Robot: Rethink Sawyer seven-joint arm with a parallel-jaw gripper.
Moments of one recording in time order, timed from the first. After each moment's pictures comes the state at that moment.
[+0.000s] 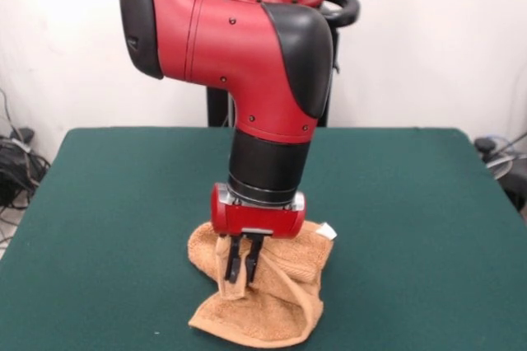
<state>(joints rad) -0.25 -0.42 -0.02 1.44 -0.27 0.29 1.57</state>
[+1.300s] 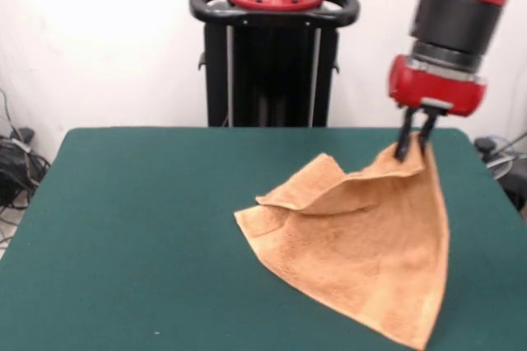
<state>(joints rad) 0.28 -0.65 -0.29 1.70 0.01 0.31 1.84</state>
